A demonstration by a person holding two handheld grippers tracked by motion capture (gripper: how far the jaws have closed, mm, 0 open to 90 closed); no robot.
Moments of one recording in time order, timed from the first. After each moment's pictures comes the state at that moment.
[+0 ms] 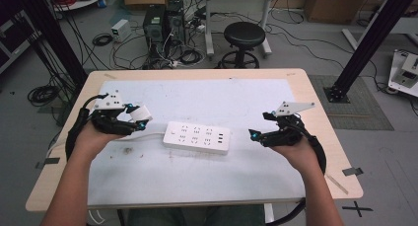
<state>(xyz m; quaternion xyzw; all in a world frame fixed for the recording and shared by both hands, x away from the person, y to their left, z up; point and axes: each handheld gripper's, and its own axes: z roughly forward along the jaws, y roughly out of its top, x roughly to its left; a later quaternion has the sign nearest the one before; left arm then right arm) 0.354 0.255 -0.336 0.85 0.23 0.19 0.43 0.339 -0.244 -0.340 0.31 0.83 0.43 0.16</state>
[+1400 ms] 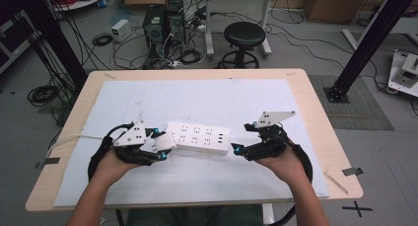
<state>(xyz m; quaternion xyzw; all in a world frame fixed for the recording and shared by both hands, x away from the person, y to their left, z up) 0.304 0.192 -0.374 0.86 0.11 0.17 0.47 0.310 -0.199 -0.341 0.28 0.85 0.43 0.11</state>
